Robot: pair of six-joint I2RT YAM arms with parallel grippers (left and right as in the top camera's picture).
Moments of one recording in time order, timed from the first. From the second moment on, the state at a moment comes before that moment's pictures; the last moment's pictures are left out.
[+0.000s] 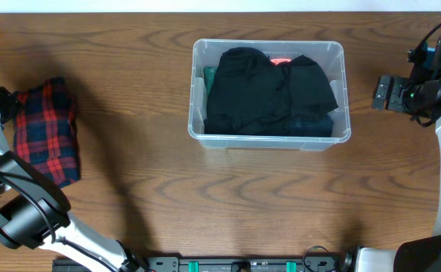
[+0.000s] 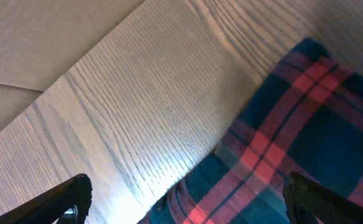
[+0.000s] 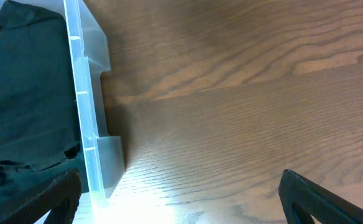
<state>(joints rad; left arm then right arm) 0.67 1.96 1.64 -0.77 -0.32 -0.14 -0.24 1.52 1.48 -1.04 -0.03 -0.01</state>
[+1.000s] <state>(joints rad) 0.76 2.05 1.53 -0.77 -0.20 -0.23 -0.24 1.52 1.48 -1.04 -0.03 -0.01</state>
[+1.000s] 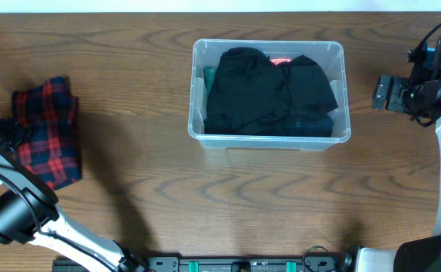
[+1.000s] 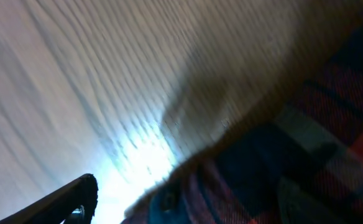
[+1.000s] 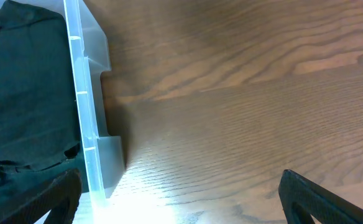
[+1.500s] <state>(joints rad) 0.76 2.05 1.52 -0.84 0.12 -0.26 -0.24 1.52 1.48 -1.04 -0.03 -0.01</state>
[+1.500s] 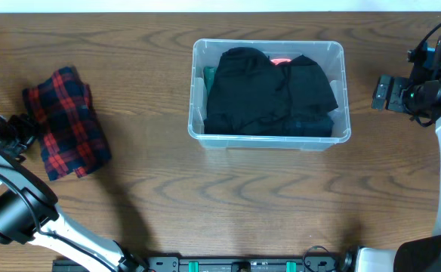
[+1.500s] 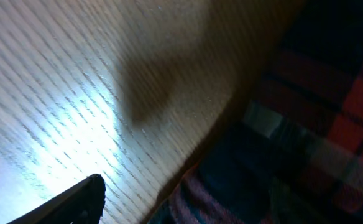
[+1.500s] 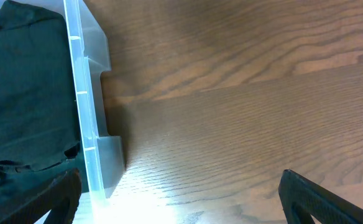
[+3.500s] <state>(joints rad) 0.71 2.06 1.46 -0.69 0.24 0.07 -0.24 1.52 1.48 -1.04 -0.03 -0.01</state>
